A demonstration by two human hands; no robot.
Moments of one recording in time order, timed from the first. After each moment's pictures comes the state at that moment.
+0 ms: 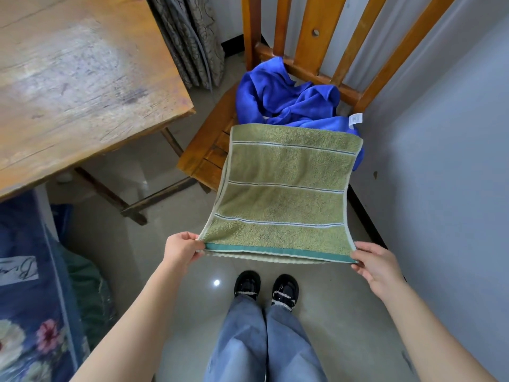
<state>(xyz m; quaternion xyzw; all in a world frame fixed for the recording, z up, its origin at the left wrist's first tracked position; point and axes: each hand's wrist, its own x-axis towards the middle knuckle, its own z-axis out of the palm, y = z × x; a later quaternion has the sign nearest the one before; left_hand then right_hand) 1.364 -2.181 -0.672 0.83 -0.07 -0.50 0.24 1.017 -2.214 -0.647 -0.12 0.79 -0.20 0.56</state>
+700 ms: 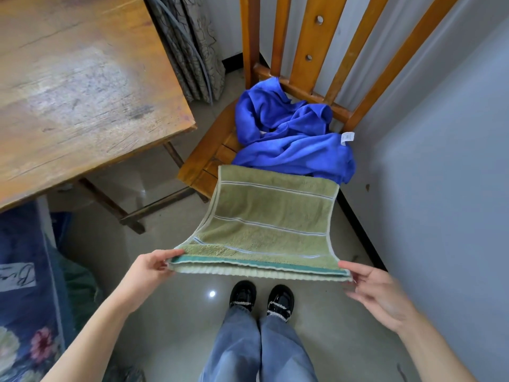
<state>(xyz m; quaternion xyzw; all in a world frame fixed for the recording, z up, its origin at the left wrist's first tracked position) 1.402 -2.142 -0.603 0.76 -0.36 -0.51 0.17 0.990 -2.187 -0.616 -0.19 0.60 -0.20 0.75</state>
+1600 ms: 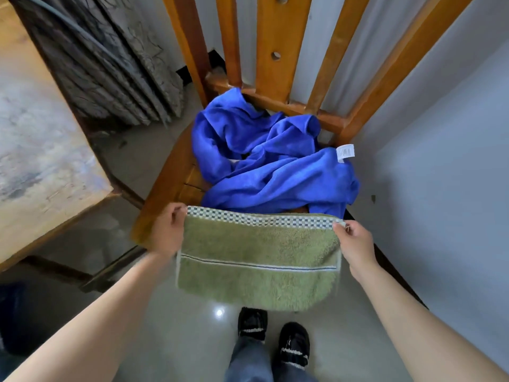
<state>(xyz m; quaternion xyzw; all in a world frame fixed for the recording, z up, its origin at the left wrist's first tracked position) 1.359 -2.378 -0.725 0.82 -0.43 -0.33 0.19 1.039 -2.352 -0.752 -0.28 0.80 -0.28 0.45</state>
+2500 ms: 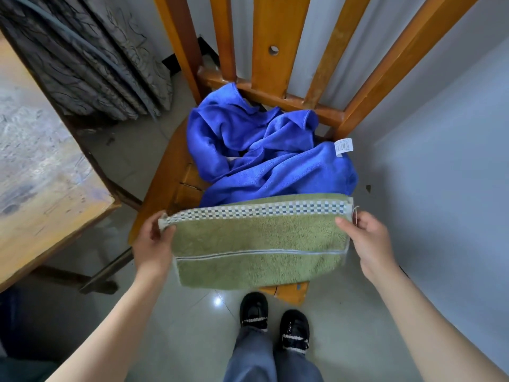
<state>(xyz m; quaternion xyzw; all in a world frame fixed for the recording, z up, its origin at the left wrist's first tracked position) 1.373 -2.358 -0.714 0.82 -0.29 -0.38 0.31 1.042 -2.350 -0.704 -0.25 0.74 -0.36 0.51</state>
